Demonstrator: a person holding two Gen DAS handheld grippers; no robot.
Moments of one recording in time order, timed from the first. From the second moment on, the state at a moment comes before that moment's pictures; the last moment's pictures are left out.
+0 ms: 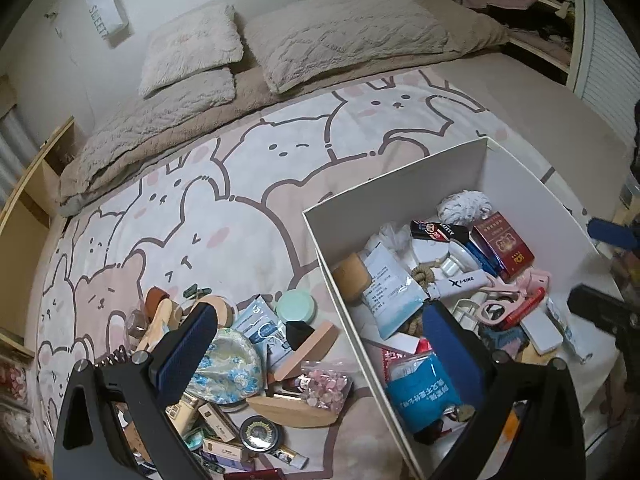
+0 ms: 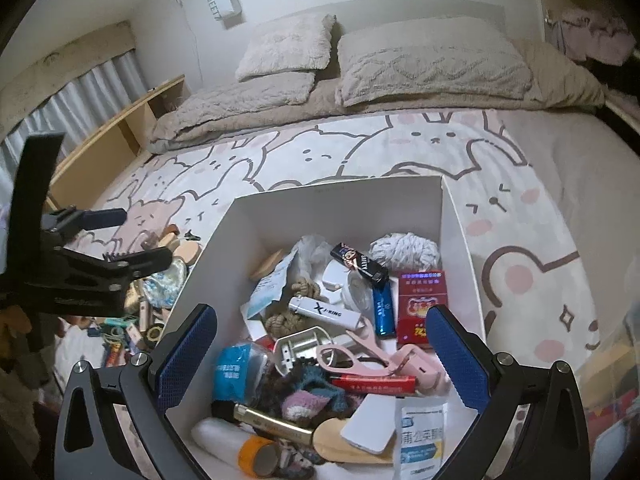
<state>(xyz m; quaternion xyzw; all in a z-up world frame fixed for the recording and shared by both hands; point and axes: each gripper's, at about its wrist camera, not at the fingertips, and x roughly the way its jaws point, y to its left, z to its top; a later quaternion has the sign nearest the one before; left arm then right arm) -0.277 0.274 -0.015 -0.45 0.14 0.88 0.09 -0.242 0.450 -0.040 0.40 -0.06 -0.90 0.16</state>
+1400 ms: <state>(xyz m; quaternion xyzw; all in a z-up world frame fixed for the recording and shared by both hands) -0.191 0.166 0.068 -0.33 0.06 0.94 0.11 -0.168 0.417 0.043 0.28 -0.05 -0.95 0.09</state>
